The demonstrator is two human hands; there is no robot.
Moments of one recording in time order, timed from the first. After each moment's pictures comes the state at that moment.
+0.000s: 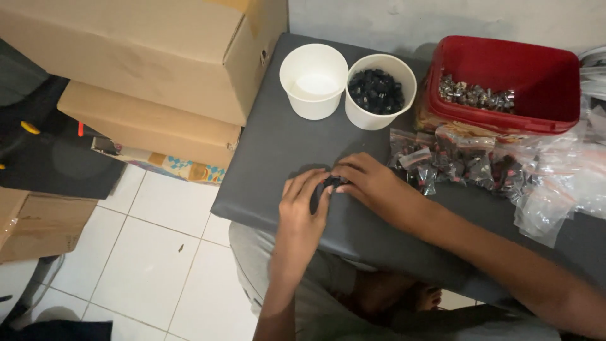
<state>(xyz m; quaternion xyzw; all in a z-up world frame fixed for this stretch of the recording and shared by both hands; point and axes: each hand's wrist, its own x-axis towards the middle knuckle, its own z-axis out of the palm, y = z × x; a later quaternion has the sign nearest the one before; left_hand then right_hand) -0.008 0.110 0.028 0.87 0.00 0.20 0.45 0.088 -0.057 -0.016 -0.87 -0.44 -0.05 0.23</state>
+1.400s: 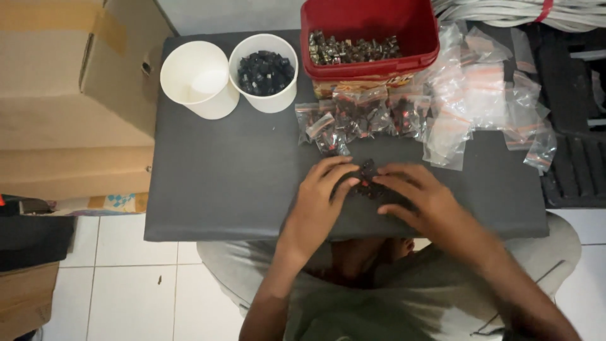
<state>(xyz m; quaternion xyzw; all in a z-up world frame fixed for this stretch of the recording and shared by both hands) 0.002 0.004 0.044 0.83 -0.21 -0.01 0.52 -0.033 -0.220 0.044 -0.93 -0.23 -0.05 0.29</state>
